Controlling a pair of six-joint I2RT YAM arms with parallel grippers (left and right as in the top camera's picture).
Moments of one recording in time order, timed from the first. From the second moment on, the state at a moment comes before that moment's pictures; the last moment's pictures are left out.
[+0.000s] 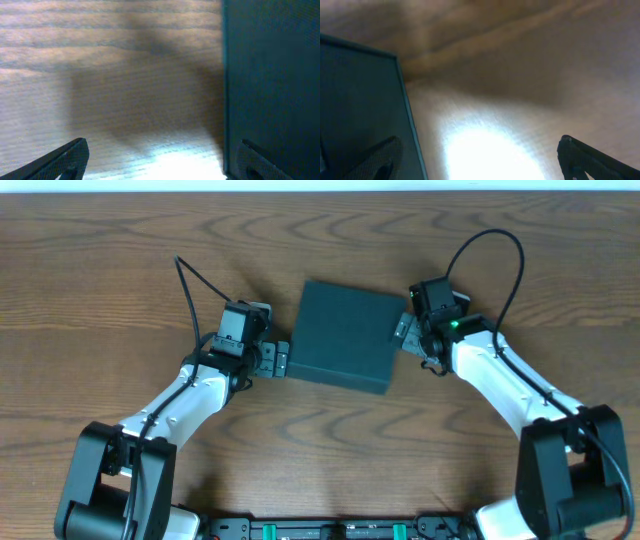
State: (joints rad) left arm -0.32 1.61 0.80 -0.22 0.07 -0.15; right arm 0.27 1.69 1.03 -0.55 0.20 0.66
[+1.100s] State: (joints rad) left arm -0.34 1.34 0.80 -0.41 -0.17 -0.22; right arm 0.37 1.77 1.04 -0.48 0.10 0.66
